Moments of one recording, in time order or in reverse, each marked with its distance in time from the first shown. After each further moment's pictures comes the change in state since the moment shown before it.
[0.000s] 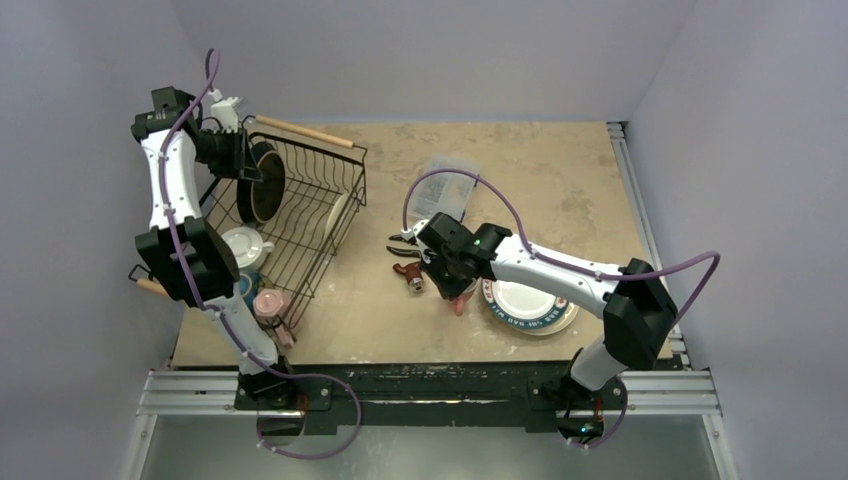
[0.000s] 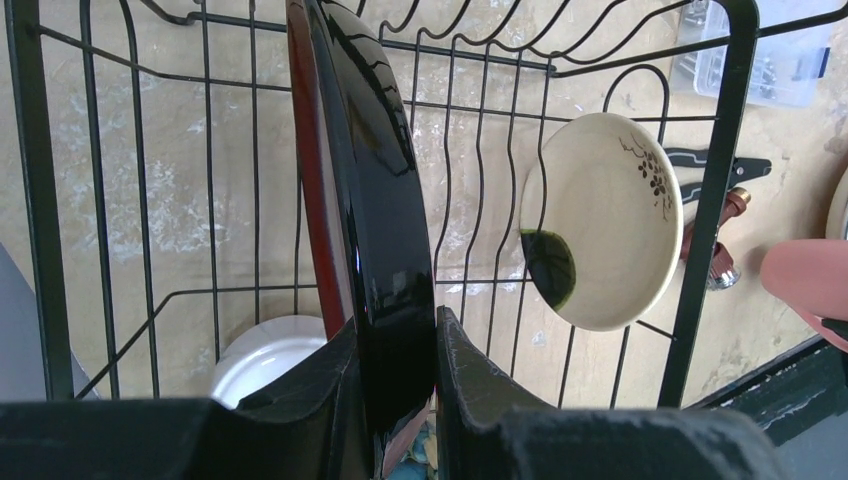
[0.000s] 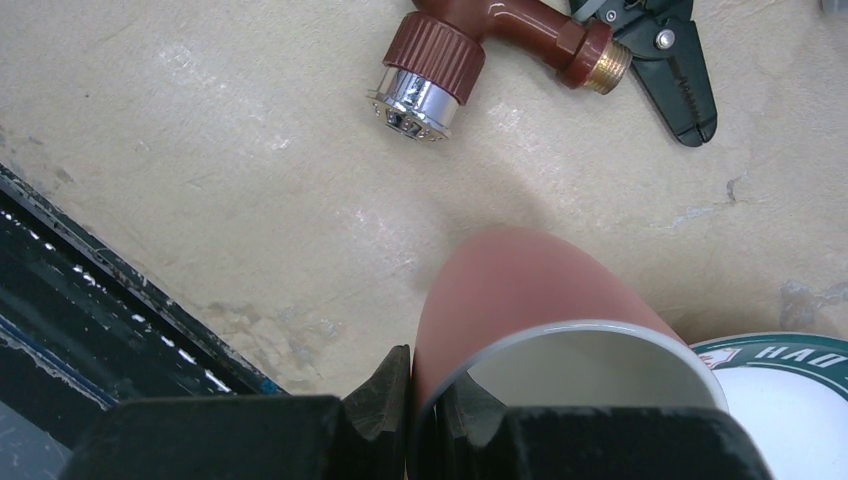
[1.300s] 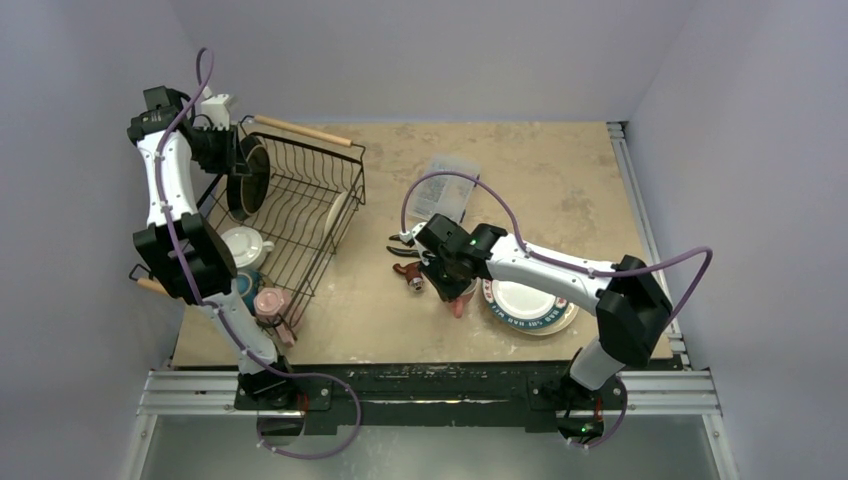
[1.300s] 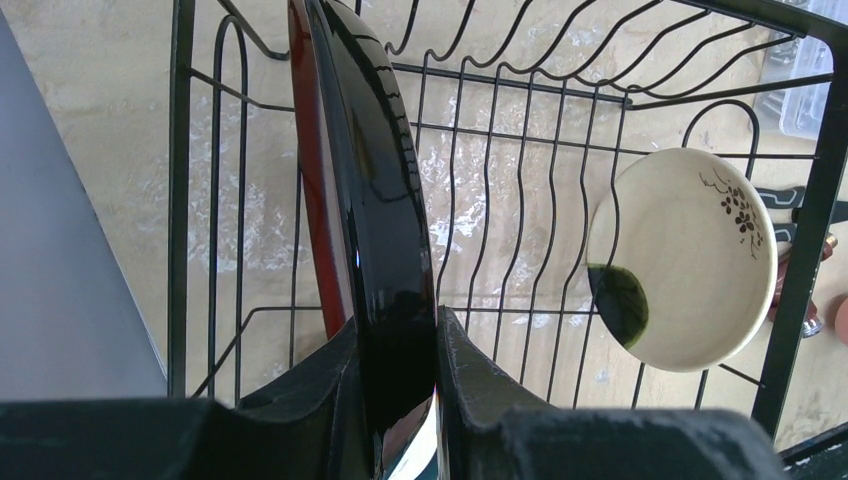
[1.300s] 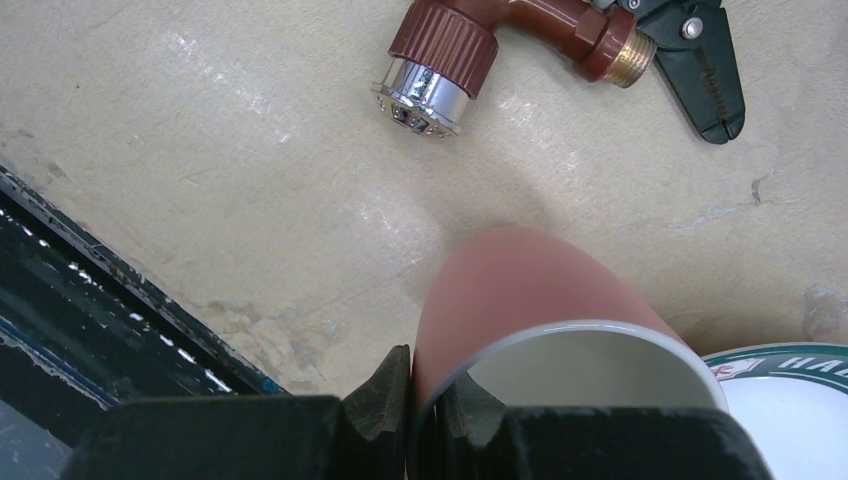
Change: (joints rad) left arm 0.033 0.039 0.005 0.118 -0.057 0.010; right arm -0.005 0.027 0.000 0.000 -0.016 0.002
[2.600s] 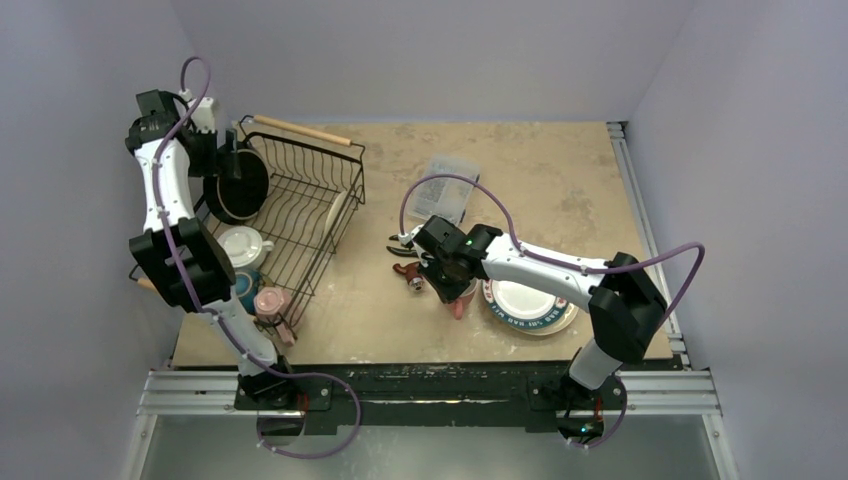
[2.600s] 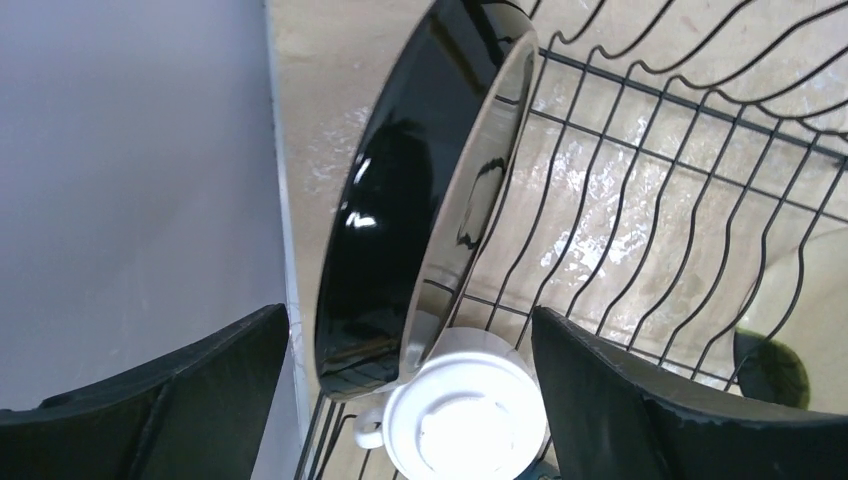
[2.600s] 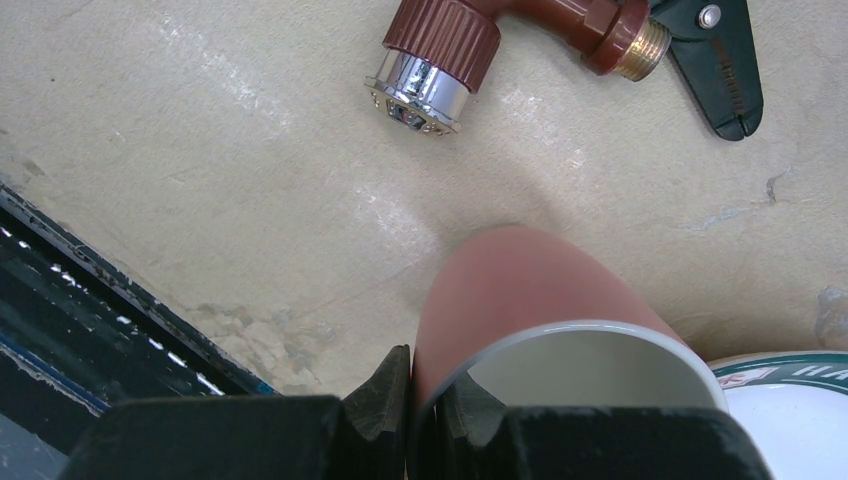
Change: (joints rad) left arm 0.018 -0.047 -0.115 0.179 -0.288 -0.055; right arm 0.000 0.029 0.000 0.001 0.000 0.000
